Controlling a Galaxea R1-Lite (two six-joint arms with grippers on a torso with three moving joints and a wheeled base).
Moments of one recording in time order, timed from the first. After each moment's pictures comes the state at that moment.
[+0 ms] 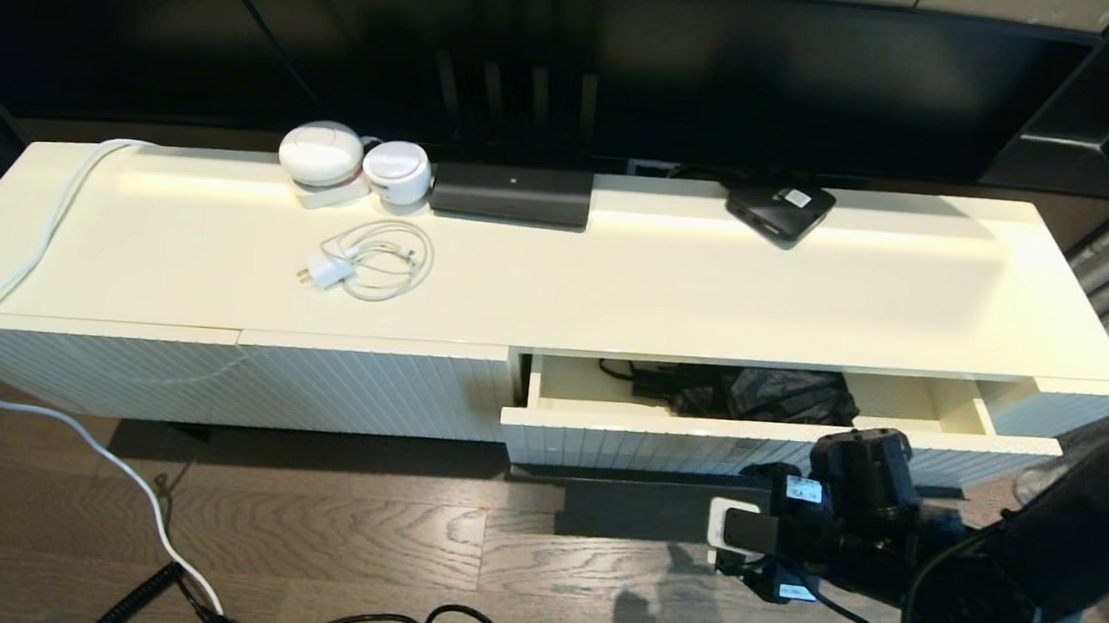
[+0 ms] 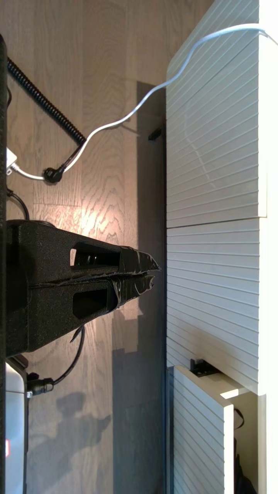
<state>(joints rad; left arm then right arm) 0.00 0.00 0.00 -0.05 -0.01 -0.03 0.36 2.03 -0.65 -0.68 0.01 -1.16</state>
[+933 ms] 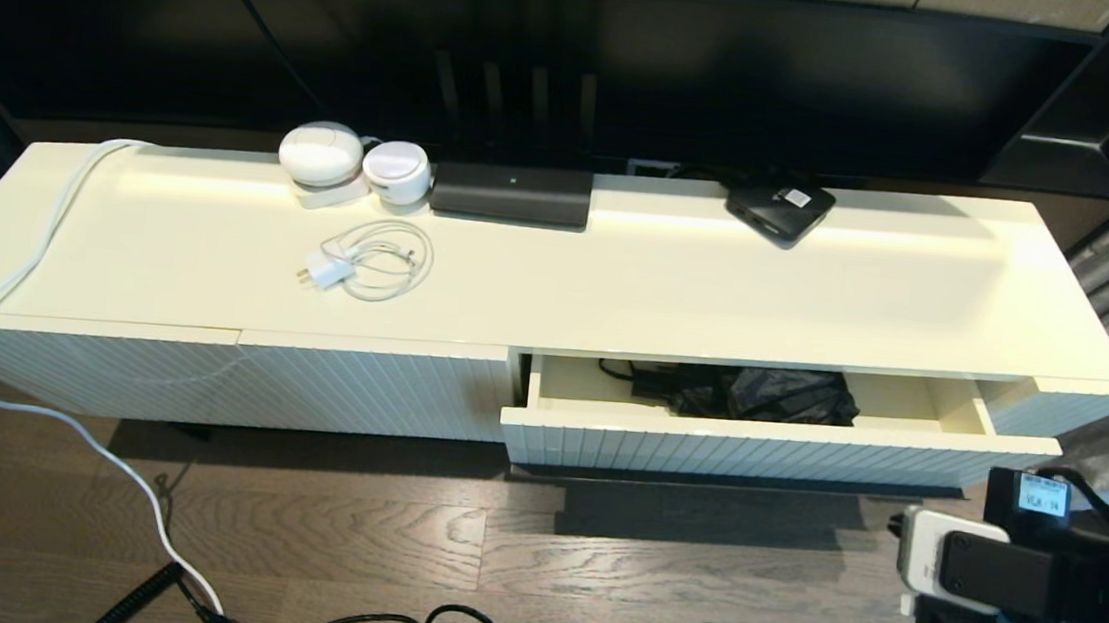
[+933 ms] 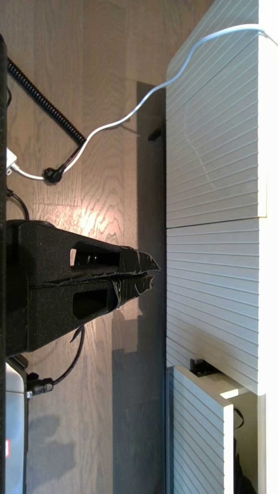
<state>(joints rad) 0.00 0.00 0.00 -0.05 -0.01 -0.03 0.37 1.32 -0.61 -0.13 -0.08 -1.14</state>
